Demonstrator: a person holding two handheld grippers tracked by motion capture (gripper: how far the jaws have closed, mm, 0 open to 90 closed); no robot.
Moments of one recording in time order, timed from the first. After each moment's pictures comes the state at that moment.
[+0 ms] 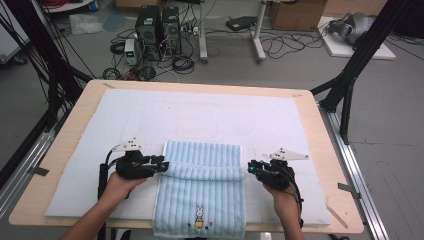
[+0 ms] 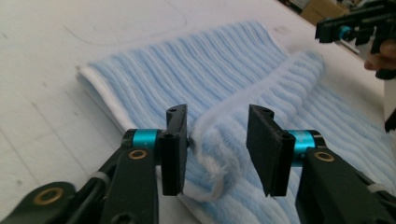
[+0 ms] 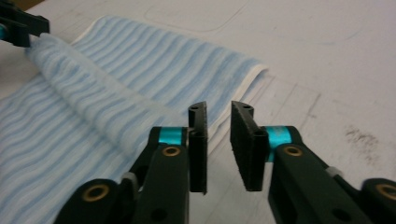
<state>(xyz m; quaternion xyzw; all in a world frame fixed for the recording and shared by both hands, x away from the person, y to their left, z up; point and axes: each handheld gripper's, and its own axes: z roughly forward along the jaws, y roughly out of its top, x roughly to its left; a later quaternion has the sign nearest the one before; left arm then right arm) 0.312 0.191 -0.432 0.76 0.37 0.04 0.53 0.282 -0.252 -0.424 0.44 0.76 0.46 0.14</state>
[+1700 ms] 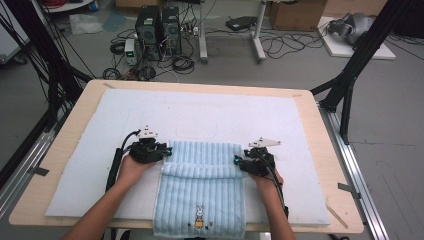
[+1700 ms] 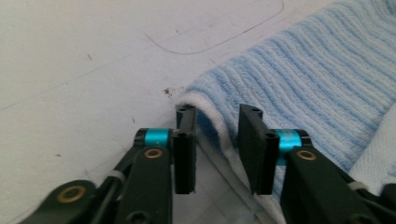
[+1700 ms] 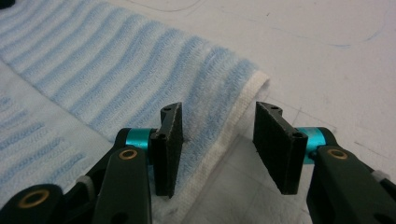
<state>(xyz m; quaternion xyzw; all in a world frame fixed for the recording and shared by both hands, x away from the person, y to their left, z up) 0.365 0.167 -0.451 0.80 0.40 0.13 0.43 0.334 -0.215 -0.450 0.45 0.79 0.38 0.17</state>
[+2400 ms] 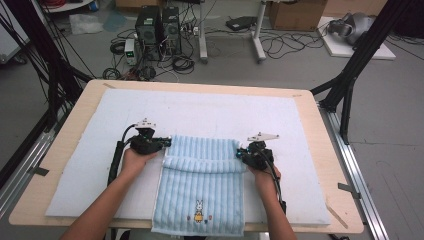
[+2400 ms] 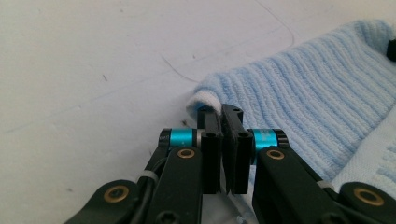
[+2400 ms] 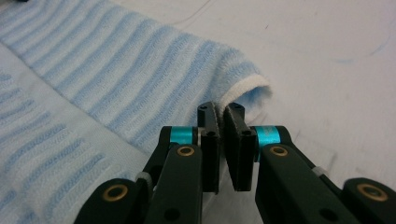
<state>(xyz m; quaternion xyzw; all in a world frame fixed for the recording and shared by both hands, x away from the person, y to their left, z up) 0.394 0.168 -0.448 0.78 0.43 0.10 0.45 0.351 -0.212 -0.445 0.45 0.79 0.39 0.16</state>
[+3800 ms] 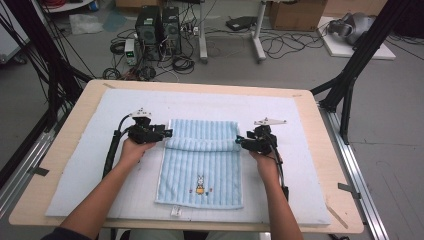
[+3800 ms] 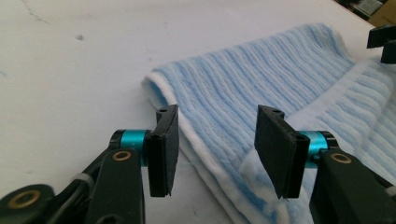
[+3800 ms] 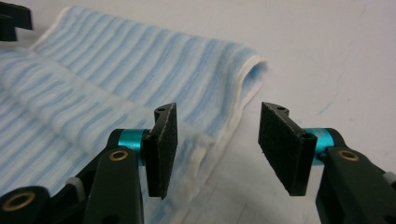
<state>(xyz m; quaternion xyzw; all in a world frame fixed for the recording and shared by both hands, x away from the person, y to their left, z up) 0.417 0.181 -0.442 0.76 0.42 0.09 0.49 0.388 -0.229 -0.430 0.47 0.76 0.42 0.14</state>
